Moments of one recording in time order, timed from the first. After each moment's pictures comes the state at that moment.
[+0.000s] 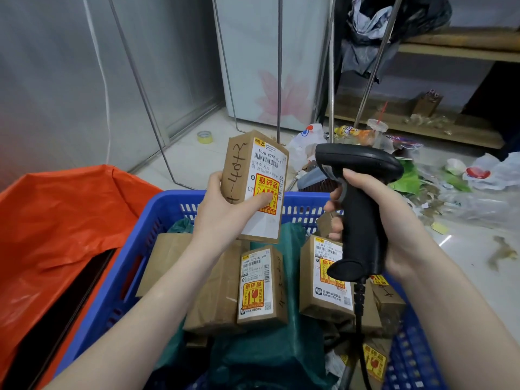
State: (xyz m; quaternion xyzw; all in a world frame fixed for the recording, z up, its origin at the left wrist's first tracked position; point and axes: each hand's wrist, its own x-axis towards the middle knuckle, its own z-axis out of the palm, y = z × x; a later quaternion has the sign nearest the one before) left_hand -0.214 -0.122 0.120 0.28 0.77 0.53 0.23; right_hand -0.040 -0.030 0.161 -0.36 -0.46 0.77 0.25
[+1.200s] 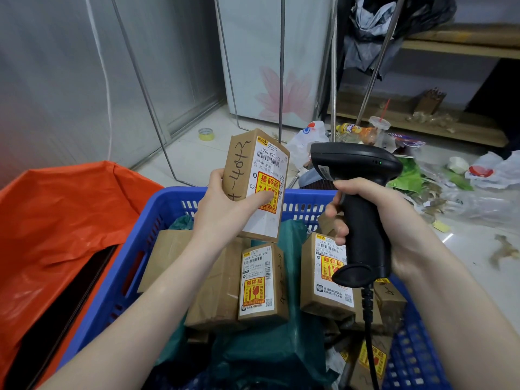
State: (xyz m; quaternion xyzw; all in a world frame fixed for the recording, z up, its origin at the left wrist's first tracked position) left_hand -0.215 -0.120 0.119 0.28 0.80 0.49 0.21; right_hand -0.041 -0.033 0.163 -0.36 -0.49 0.76 0.23
